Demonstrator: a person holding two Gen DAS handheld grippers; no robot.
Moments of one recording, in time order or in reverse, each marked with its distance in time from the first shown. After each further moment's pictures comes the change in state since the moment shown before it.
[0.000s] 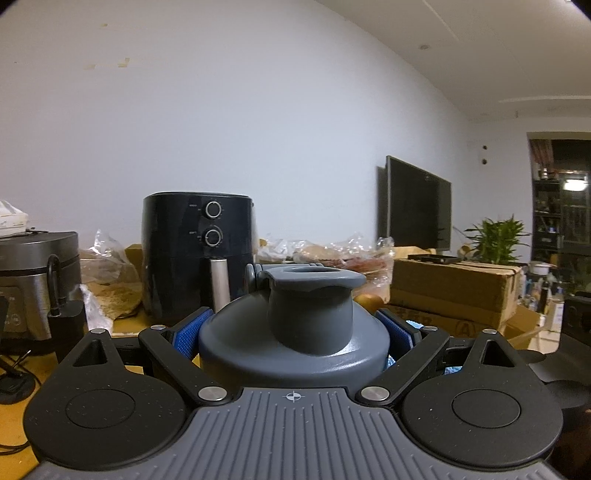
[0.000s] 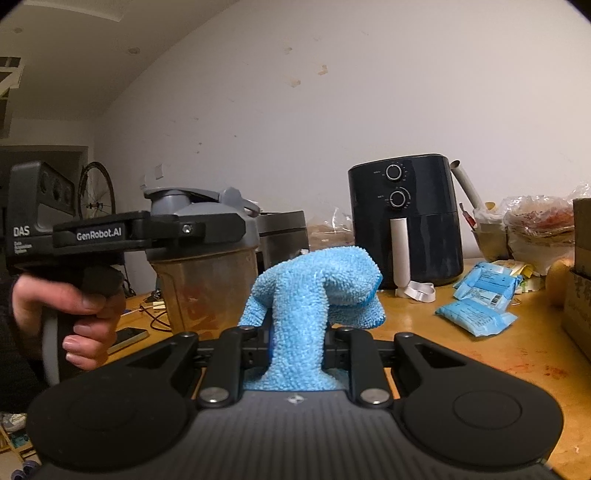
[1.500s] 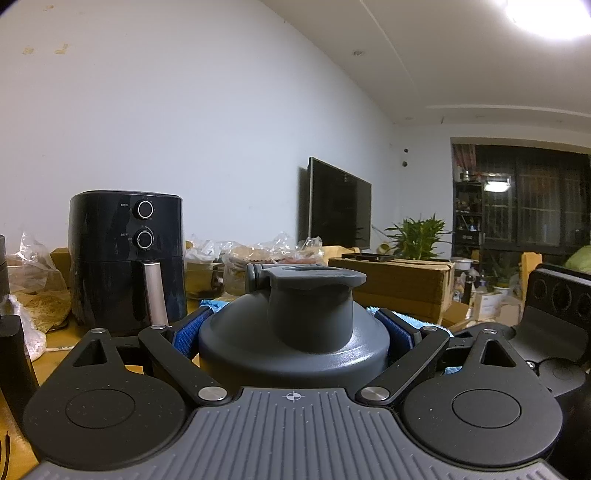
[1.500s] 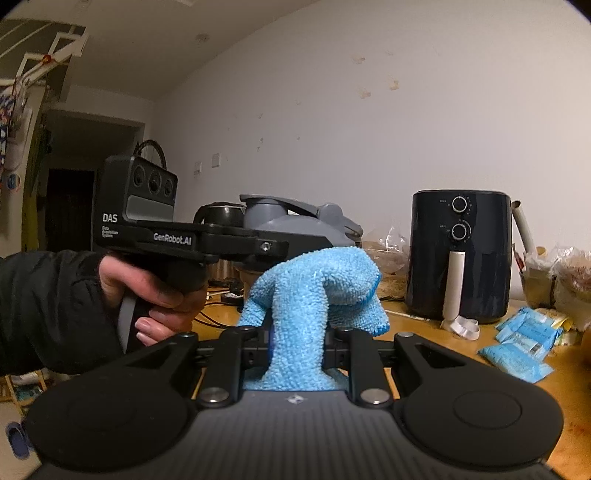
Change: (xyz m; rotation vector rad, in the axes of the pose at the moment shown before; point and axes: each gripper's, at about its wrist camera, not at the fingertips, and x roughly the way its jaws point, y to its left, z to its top) left arm 0.014 0.036 -0.007 0.024 -0.009 -0.300; right arm 0.002 0.039 0.012 -0.180 -0.009 0.124
